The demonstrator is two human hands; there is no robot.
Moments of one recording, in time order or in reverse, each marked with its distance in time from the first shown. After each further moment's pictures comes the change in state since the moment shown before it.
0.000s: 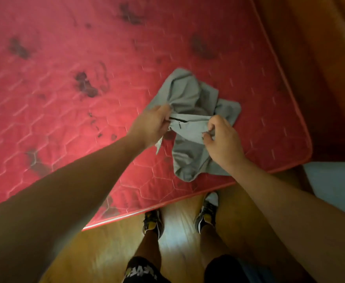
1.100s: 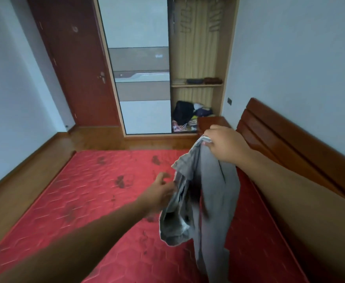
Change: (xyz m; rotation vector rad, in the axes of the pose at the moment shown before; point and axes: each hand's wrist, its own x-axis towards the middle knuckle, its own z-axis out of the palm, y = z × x) left_hand -0.187 0.112 -0.361 -0.009 0.389 -0.008; right_hand 0.044 -0.461 -0.338 -0.511 0.190 -0.755
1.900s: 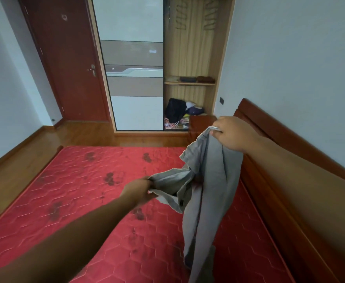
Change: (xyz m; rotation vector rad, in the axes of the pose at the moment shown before) left_hand 0.030 -0.069 0.017 0.416 -0.103 -0.176; right_hand 0.017 0.036 -0.024 -0.069 -0.104 0.018
